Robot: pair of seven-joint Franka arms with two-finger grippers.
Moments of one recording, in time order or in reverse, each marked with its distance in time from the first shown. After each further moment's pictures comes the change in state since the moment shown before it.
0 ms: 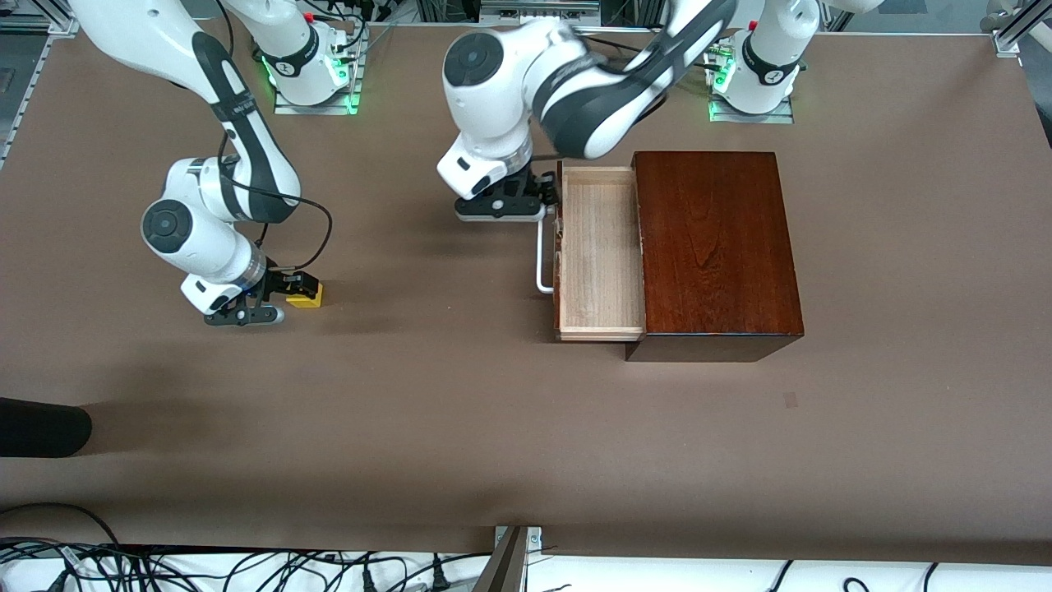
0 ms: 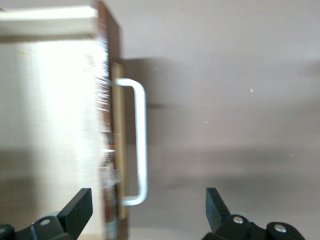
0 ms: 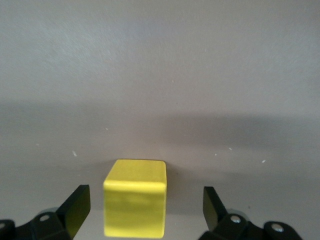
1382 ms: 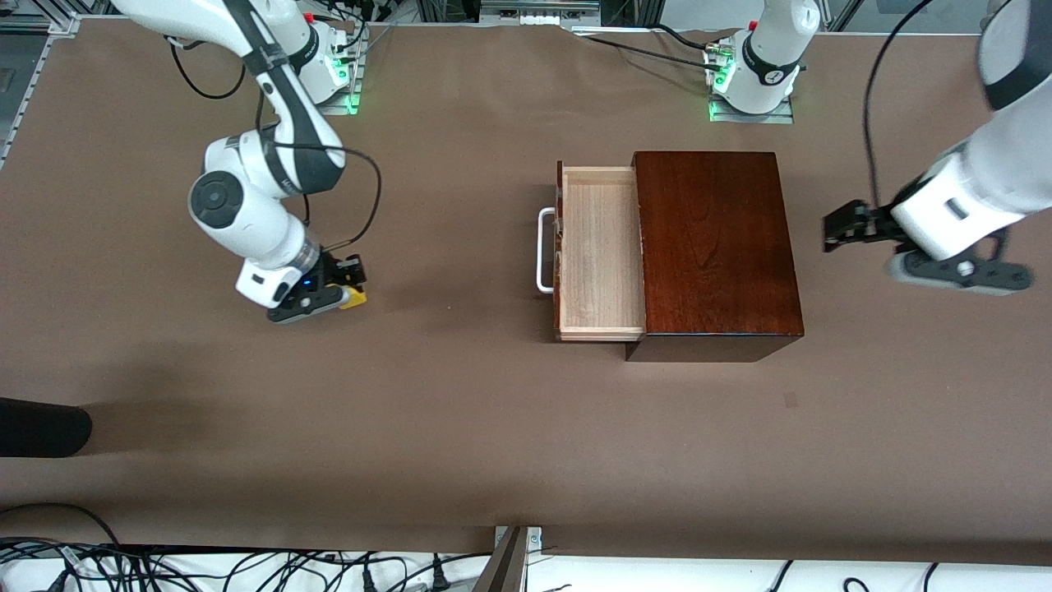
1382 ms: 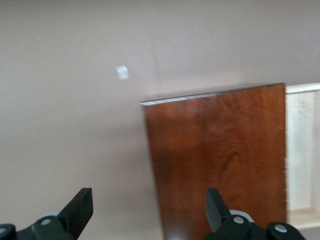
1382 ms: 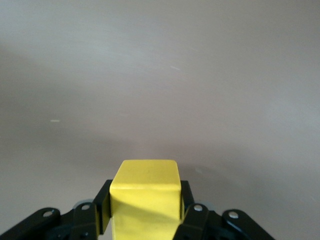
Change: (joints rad) left arm 0.581 -0.437 0.299 -0.219 -0.274 -0.109 1.018; right arm 0.011 -0.082 0.231 0.137 -0.011 -0.142 -0.076
